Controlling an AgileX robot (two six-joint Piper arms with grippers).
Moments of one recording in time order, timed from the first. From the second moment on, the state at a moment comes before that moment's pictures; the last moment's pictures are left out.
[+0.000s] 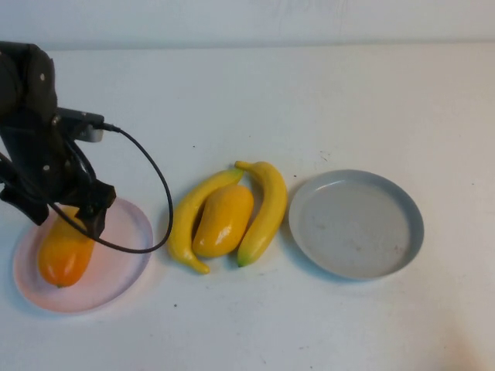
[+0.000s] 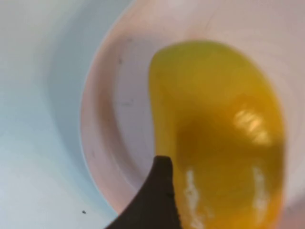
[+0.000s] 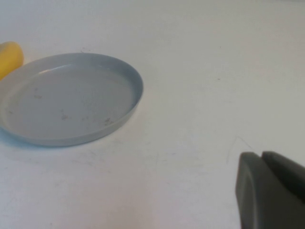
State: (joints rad) right arm 0.11 -0.01 0.02 0.06 0.35 -0.05; left arm -0.16 1.86 -1.45 0.06 1.21 0.12
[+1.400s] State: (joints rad) right arm 0.11 -0.01 0.02 0.06 0.35 -0.05; left arm -0.57 1.93 -1.45 -0.02 0.84 -0.01
